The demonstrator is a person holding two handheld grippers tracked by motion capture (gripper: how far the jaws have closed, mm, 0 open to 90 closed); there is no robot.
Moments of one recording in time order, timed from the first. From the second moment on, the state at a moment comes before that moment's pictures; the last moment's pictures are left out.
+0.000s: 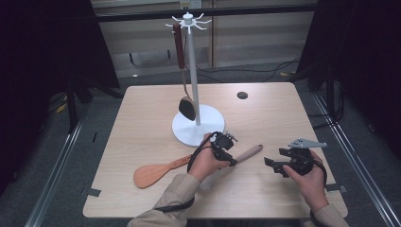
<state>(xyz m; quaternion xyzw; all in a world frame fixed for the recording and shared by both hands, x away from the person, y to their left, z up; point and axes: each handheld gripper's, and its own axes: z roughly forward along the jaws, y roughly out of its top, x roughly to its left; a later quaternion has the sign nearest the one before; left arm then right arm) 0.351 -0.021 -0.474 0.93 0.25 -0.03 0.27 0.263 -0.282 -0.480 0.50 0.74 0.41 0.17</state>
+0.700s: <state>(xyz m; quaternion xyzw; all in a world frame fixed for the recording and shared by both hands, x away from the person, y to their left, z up) 0.346 -0.033 -0.478 0.93 0.25 -0.02 0.25 0.263 -0.282 -0.480 0.50 0.74 0.41 0.16</state>
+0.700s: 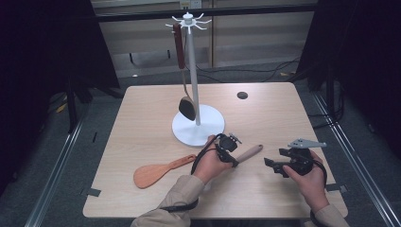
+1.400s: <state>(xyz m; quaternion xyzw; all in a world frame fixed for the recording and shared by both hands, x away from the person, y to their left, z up) 0.339 -0.033 -0.476 0.94 0.24 -0.01 0.23 0.263 -0.282 -0.478 0.50 0.74 0.42 0.17</state>
